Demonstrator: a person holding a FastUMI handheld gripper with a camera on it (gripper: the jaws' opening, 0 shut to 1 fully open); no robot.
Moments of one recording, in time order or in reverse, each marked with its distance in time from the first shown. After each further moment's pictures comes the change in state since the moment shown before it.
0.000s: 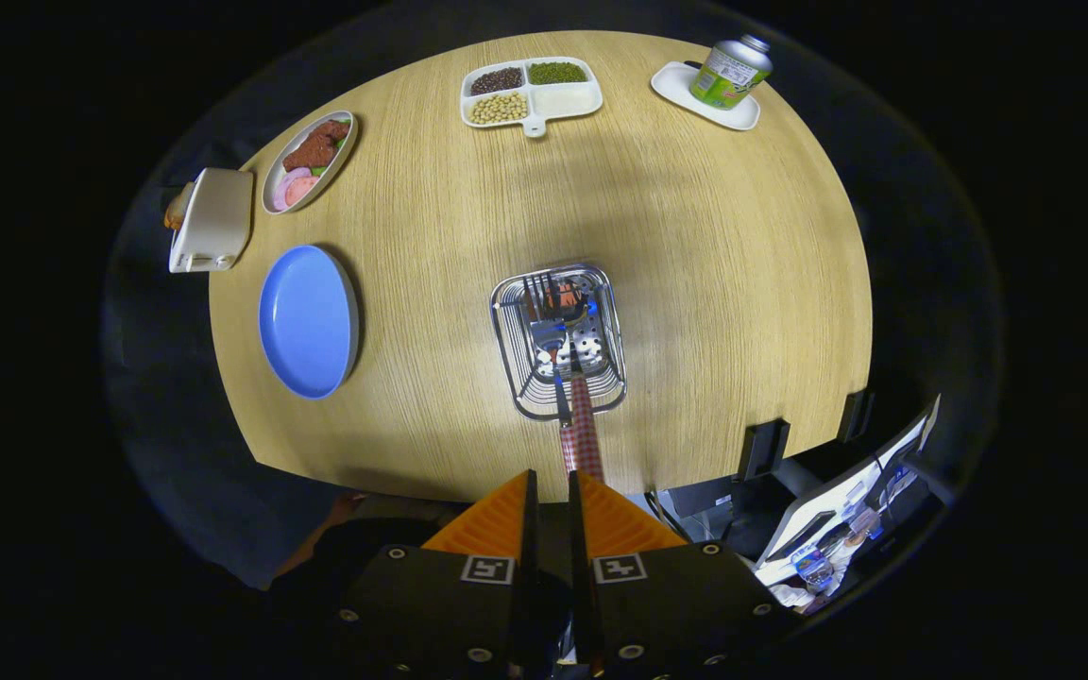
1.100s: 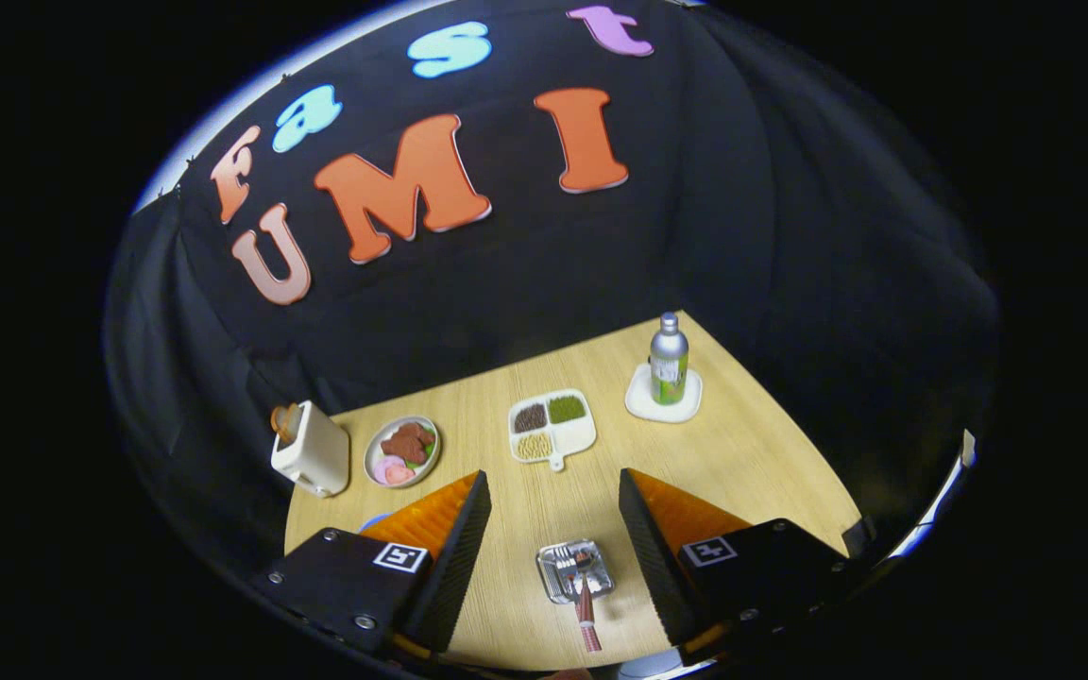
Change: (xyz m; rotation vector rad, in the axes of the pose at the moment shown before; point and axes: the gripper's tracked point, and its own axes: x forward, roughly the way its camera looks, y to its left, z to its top) arm -0.193 -0.033 0.102 0.116 -1.164 0.140
